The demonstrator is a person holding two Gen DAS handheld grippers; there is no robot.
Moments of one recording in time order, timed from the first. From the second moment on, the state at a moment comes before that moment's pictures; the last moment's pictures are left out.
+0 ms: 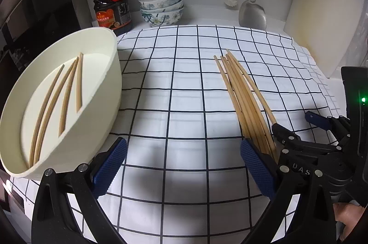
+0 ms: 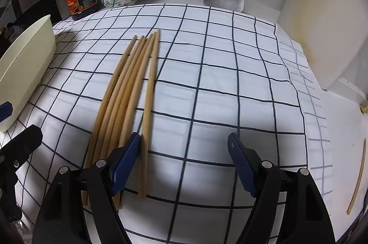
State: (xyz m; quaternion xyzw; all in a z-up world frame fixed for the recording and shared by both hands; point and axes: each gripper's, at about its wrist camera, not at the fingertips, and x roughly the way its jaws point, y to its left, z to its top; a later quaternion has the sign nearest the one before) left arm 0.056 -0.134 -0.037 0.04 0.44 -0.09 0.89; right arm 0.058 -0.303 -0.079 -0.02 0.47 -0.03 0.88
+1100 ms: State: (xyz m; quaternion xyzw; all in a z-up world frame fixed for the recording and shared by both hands) left arm 0.082 -0.167 -0.071 0.05 0.48 -0.09 0.87; right arm 0.055 -0.348 -0.080 0.02 0.47 -0.05 0.88
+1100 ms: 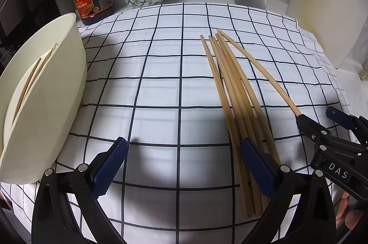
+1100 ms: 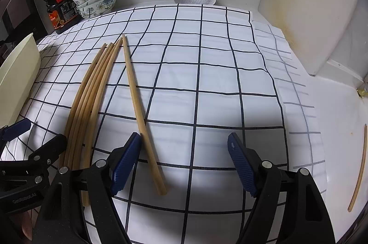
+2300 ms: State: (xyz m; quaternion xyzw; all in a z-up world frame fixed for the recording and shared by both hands) left arm 0.061 -0.170 -0.070 0.08 0.44 -0.14 0.89; right arm 0.059 -0.296 -0.079 -0.05 0.44 -0.02 0.90
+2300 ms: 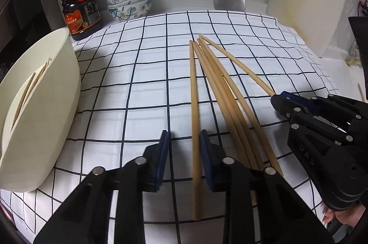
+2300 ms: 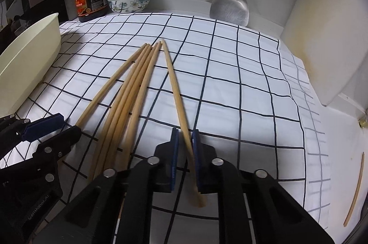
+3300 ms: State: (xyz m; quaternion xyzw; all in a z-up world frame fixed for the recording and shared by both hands) left arm 0.040 -0.128 -0.017 0.01 0.41 -0.19 0.89; right arm 0.046 -0.320 -0.041 0.09 0.39 0.02 0.92
